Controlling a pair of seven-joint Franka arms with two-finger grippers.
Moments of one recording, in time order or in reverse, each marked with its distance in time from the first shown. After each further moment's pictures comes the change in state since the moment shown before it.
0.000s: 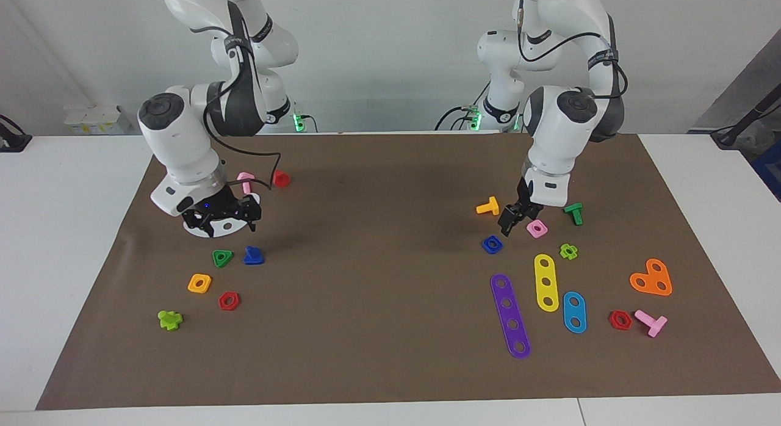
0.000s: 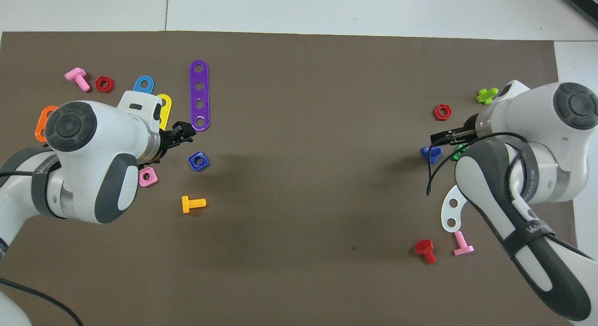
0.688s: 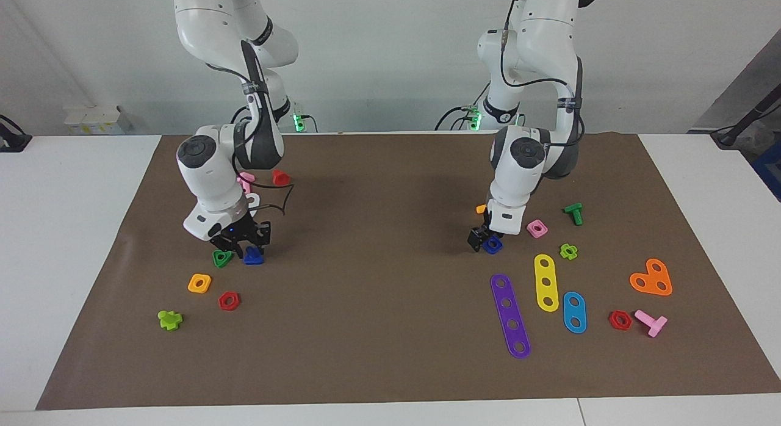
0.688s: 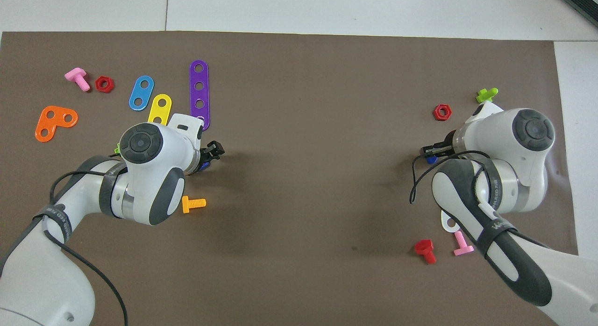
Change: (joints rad) left arm -0.077 0.138 0.002 -0.046 0.004 0.125 -0.031; right arm 0.018 0.039 0.000 -0.106 0.000 0.135 -0.009
